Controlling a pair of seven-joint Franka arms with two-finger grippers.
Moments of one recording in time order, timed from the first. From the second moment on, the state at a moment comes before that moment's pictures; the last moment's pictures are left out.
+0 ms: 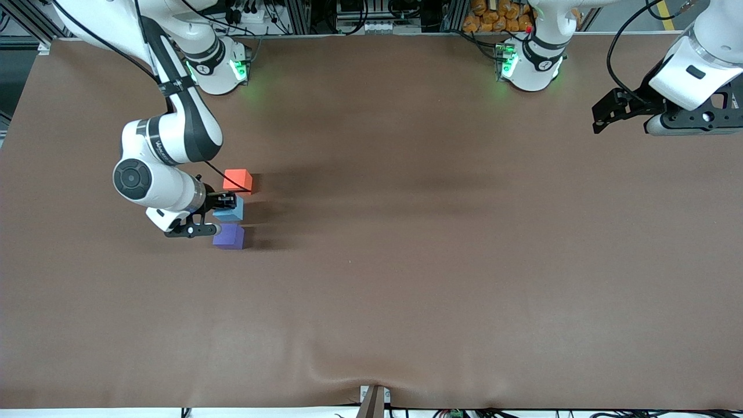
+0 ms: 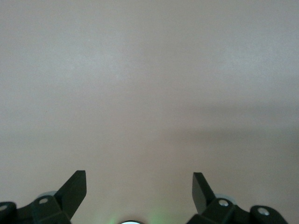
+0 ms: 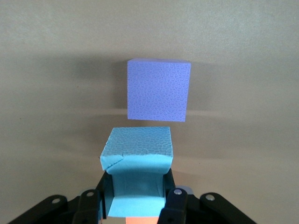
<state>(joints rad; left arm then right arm) 0.04 -0.17 -0.18 -1.78 -0.03 1.60 -0.14 0.20 0.28 0.00 -2.08 0.10 2.15 0.10</state>
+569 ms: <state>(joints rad) 0.02 0.00 -0.18 -1.58 -0.01 1.55 -0.14 0.16 0.32 0.00 -2.18 0.10 2.31 0.03</state>
